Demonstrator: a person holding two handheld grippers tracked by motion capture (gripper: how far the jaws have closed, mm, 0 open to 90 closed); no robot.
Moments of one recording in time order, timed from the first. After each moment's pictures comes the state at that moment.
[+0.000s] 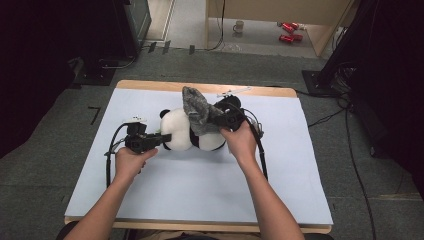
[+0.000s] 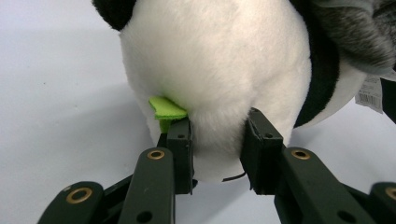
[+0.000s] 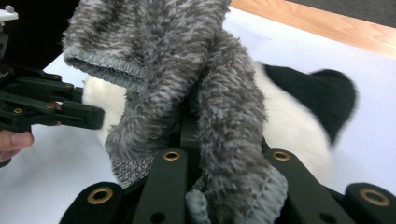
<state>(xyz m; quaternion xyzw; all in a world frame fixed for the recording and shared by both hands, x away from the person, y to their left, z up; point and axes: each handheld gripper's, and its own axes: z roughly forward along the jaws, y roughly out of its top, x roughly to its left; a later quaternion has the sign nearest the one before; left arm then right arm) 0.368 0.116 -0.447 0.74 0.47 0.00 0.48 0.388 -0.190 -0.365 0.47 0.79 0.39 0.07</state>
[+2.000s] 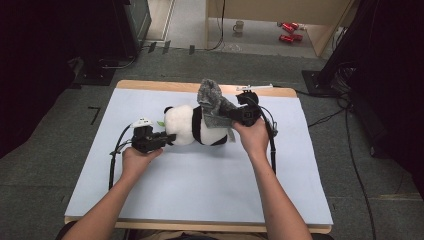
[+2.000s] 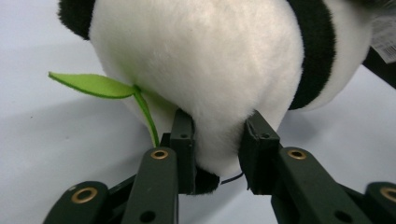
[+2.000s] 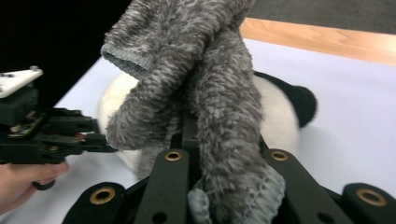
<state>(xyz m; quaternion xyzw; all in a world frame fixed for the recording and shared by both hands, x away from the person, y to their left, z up) 0.373 0.104 -0.463 0.76 0.42 0.05 0.50 0.393 -0.231 -0.358 0.51 0.74 0.44 0.06</state>
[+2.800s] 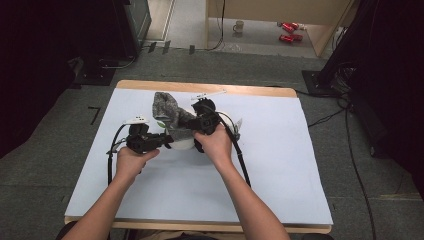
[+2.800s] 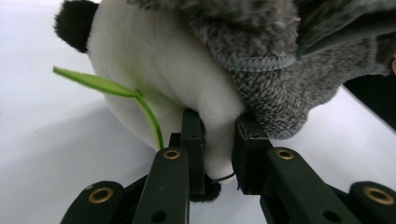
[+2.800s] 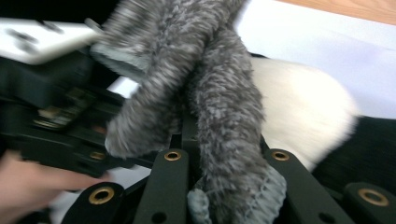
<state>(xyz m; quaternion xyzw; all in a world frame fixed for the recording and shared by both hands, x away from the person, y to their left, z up) 0.359 0.107 -0.435 0.77 0.41 0.00 0.49 0.383 -0.124 -0.370 0.44 0.78 0.45 -0.01</state>
